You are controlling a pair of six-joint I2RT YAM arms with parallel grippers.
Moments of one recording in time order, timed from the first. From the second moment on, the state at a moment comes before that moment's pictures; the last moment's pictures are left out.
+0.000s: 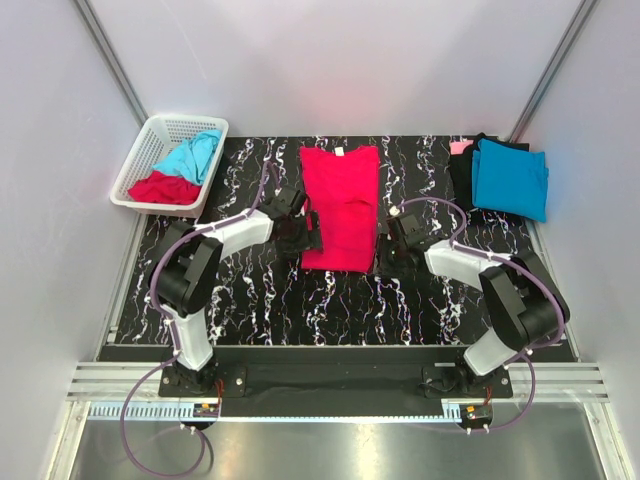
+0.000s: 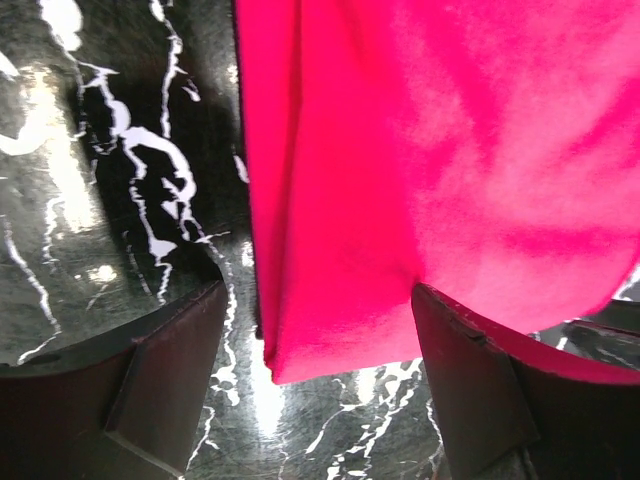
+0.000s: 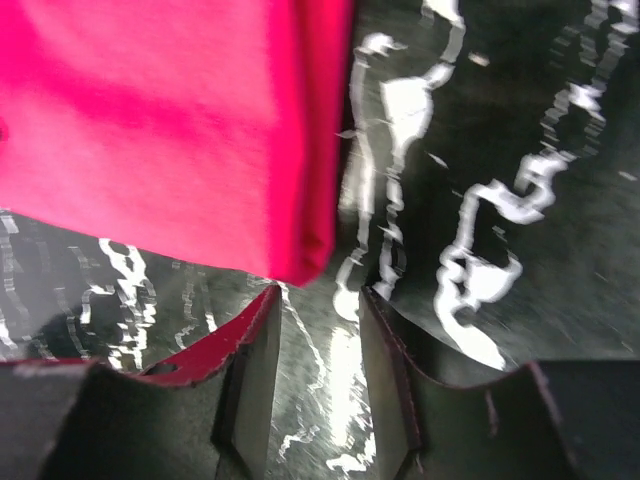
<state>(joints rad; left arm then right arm) -0.53 1.86 1.20 -0.43 0.10 -0.65 0.48 1.59 0.80 -0.23 -0.12 0.60</state>
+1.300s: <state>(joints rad) -0.53 1.81 1.10 -0.45 0.12 -0.79 0.48 1.65 0.81 -0.09 -0.09 0.59</state>
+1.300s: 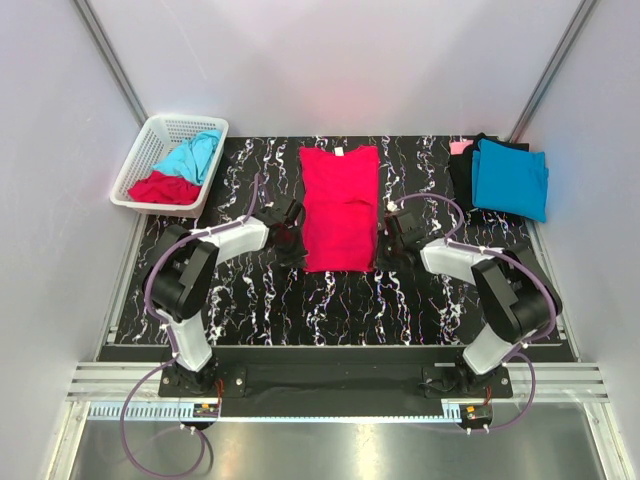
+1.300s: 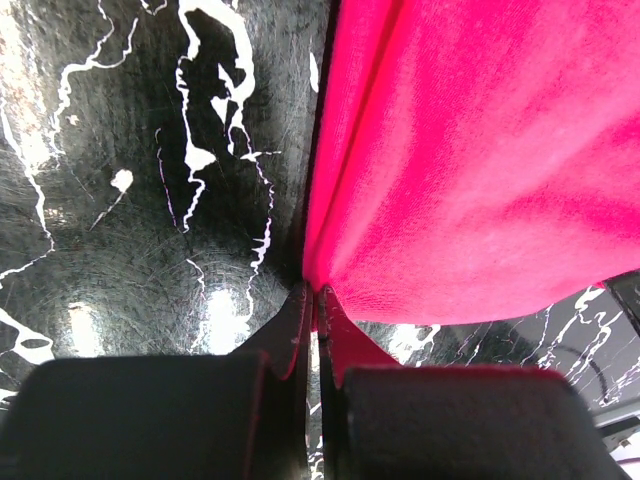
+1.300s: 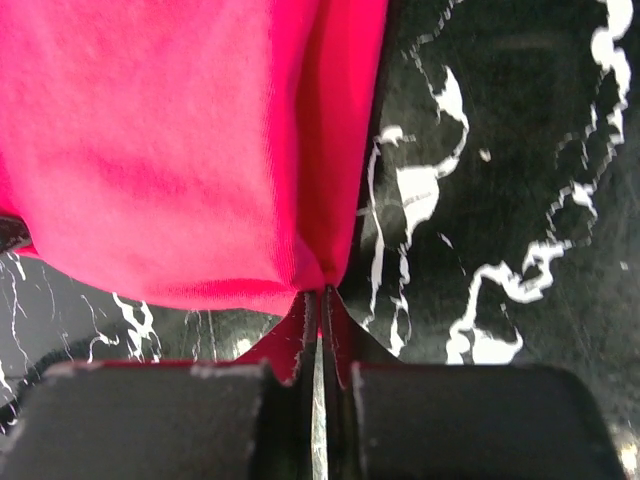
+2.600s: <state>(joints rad) -0.85 1.13 1.05 -0.73 -0.09 -0.97 0.54 0.77 0.85 -0.78 -0.11 0.73</state>
